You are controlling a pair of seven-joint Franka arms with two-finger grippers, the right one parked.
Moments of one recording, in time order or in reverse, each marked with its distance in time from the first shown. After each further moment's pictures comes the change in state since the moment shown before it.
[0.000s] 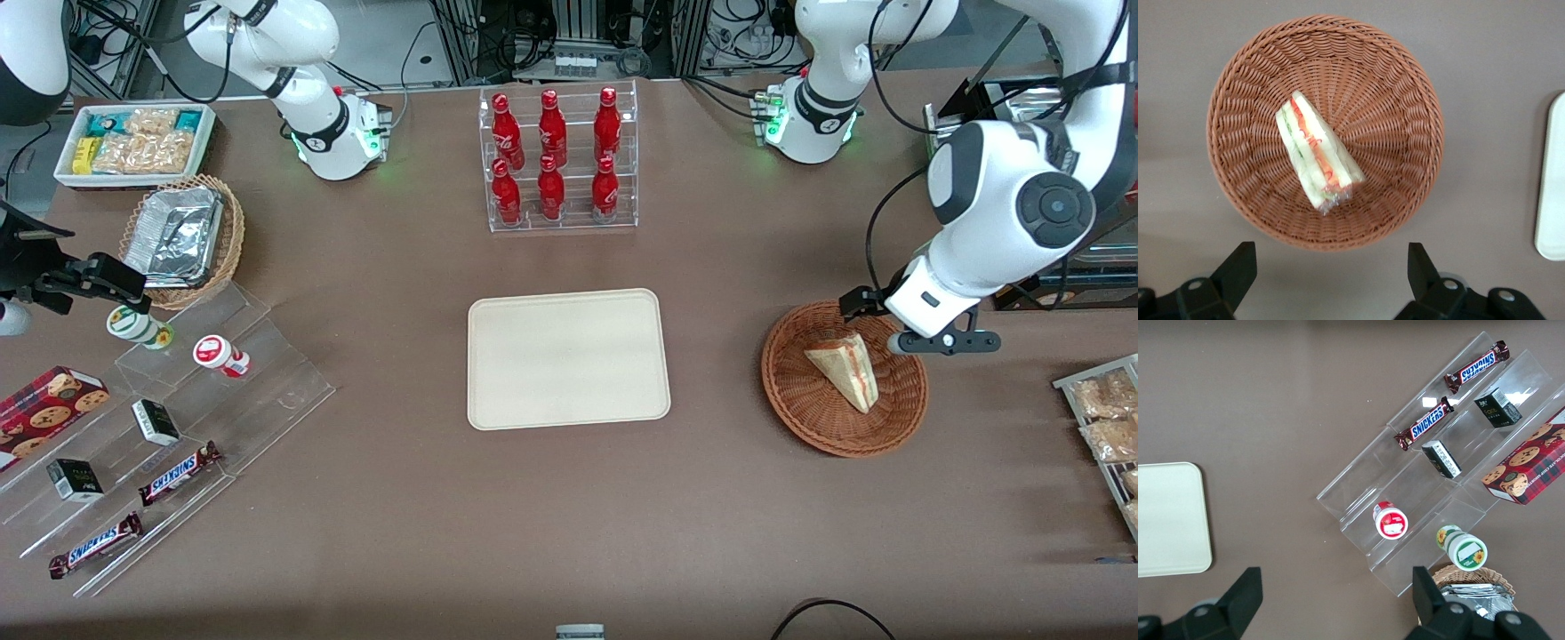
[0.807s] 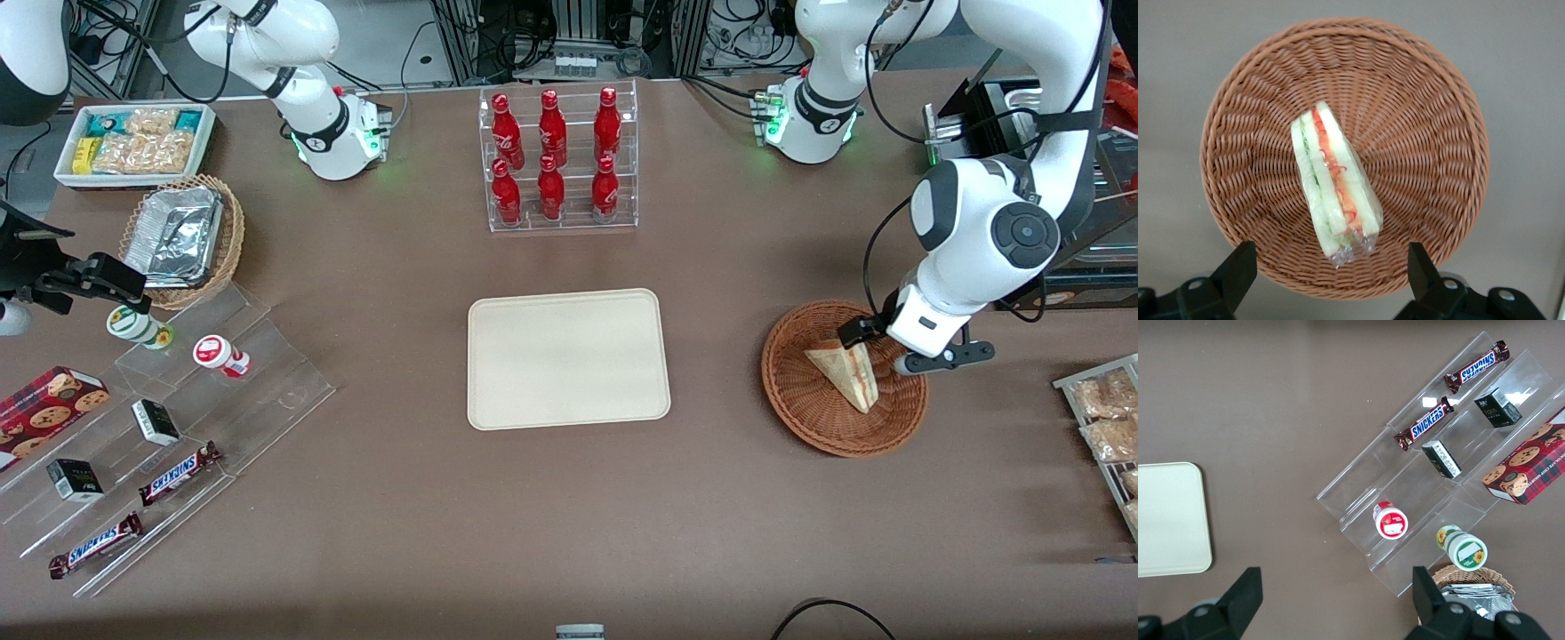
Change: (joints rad) arm 0.028 0.058 0.011 -0.093 0.000 0.210 -0.224
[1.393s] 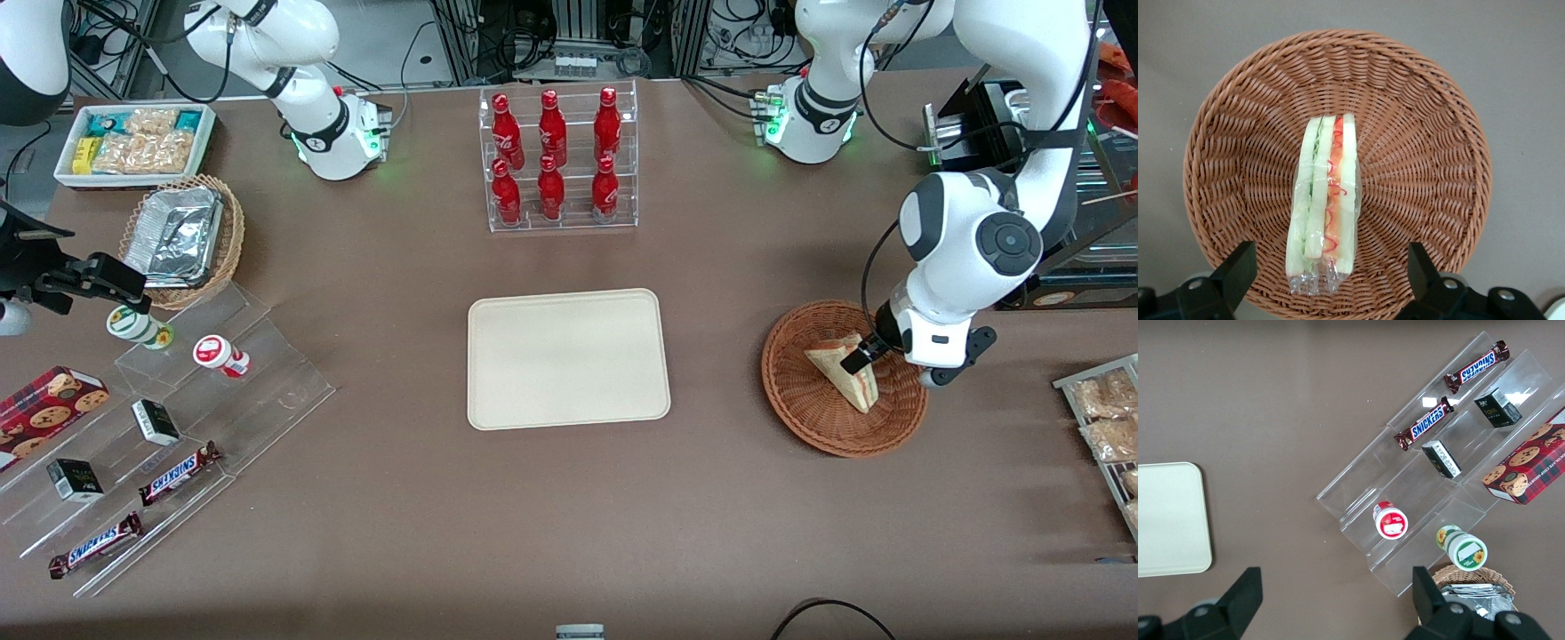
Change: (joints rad) arm -0.006 0.046 -0.003 -0.008 0.000 0.083 -0.420
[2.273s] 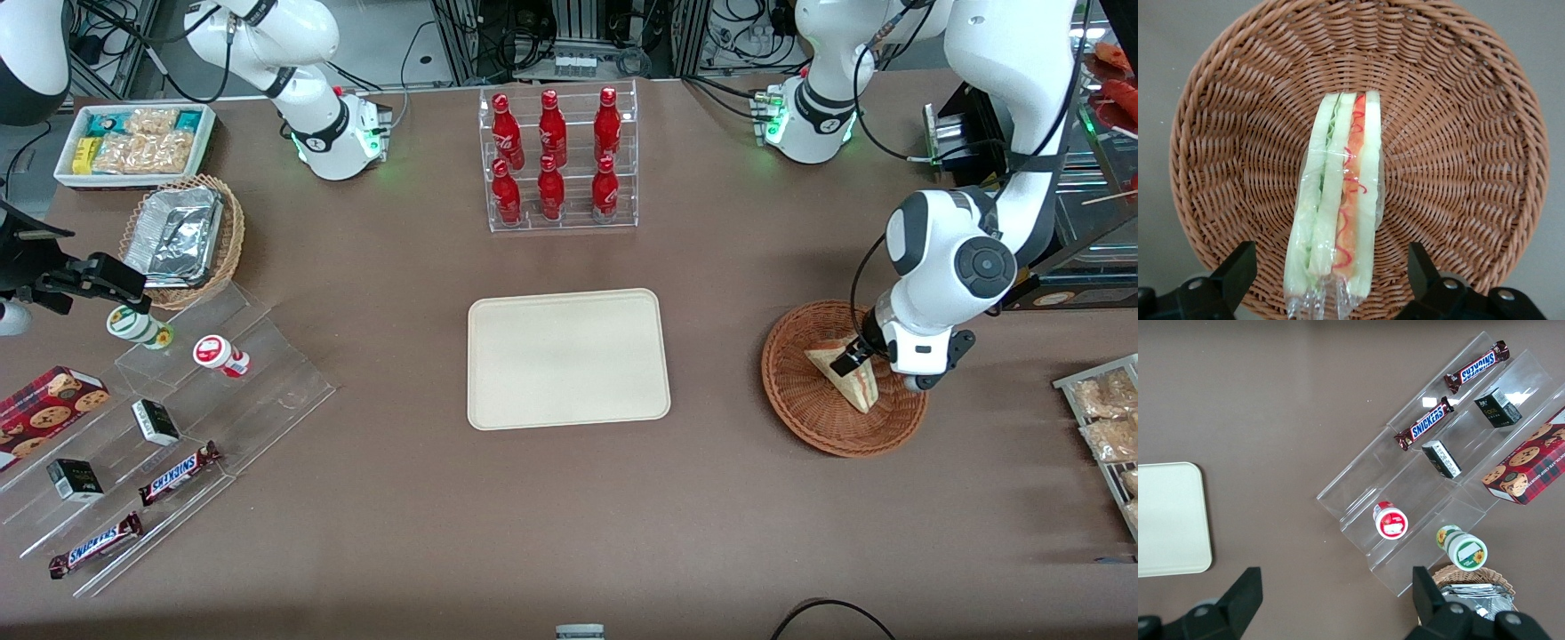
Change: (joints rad) arm 0.000 0.074 -0.001 -0.009 -0.002 0.016 -0.049
